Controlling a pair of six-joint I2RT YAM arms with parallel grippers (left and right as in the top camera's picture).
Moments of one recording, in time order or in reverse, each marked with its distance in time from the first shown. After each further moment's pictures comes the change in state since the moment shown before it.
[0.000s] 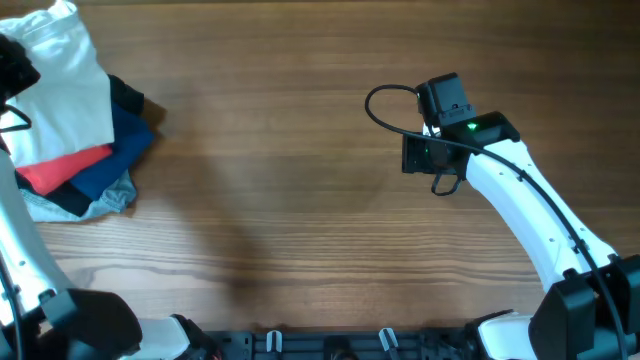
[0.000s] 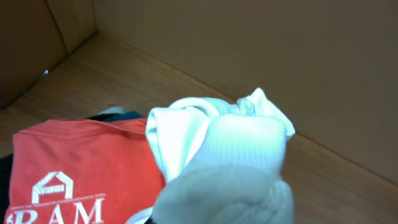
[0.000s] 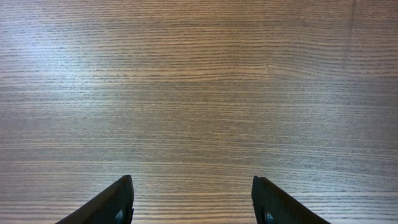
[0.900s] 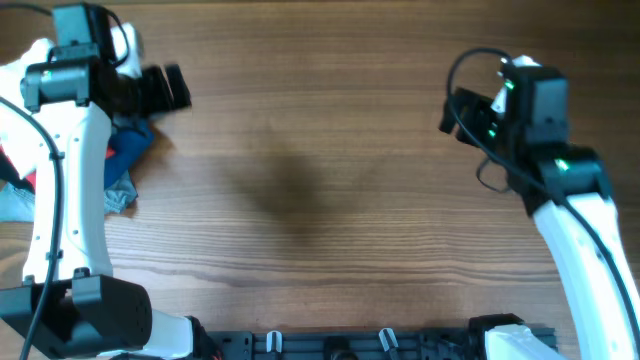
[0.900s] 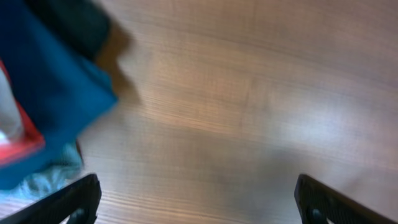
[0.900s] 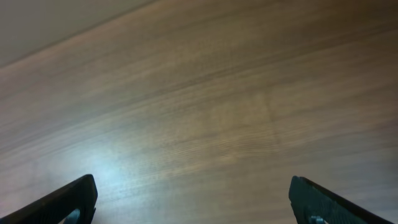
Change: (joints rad) left arm -0.448 0.050 0.005 -0.528 -0.195 -0.027; right arm -0.202 -0.355 -0.001 0.142 -0.030 0.078
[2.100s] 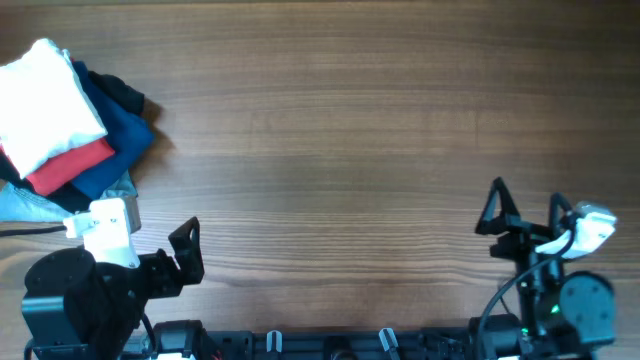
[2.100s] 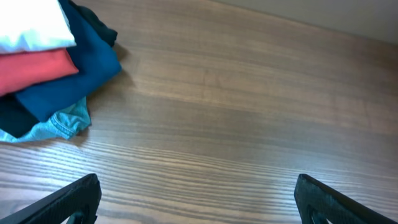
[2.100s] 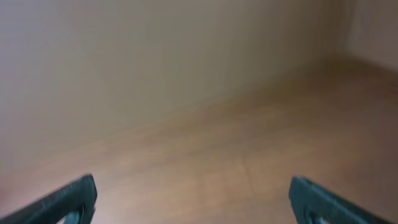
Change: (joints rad) left arm -0.083 -1.088 -0.516 -0.058 -0.004 -0.024; right arm -0.003 -1.061 -0.670 0.287 0.099 -0.056
